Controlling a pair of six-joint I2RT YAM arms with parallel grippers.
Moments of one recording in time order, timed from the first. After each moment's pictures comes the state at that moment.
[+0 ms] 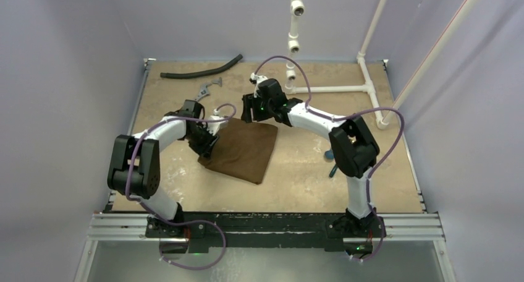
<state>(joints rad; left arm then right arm) -0.16 1.64 0.97 -0.68 0.33 0.52 0.67 1.97 1.45 -0.15 -0.14 0.39</state>
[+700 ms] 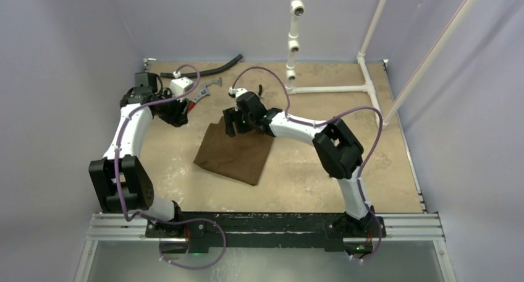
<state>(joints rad) 0.10 1.48 1.21 -0.75 0.42 0.61 0.81 2.14 1.60 -0.17 -0.09 0.37</state>
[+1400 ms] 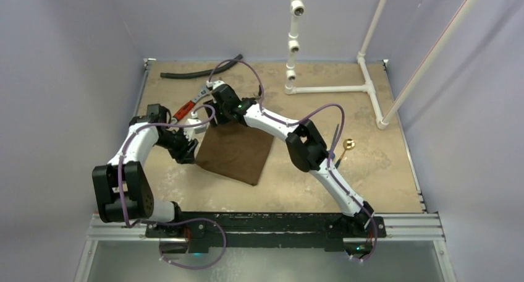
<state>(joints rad) 0.14 1.41 0.92 -0.97 0.57 0.98 0.86 2.53 2.24 -0.43 0.04 0.32</state>
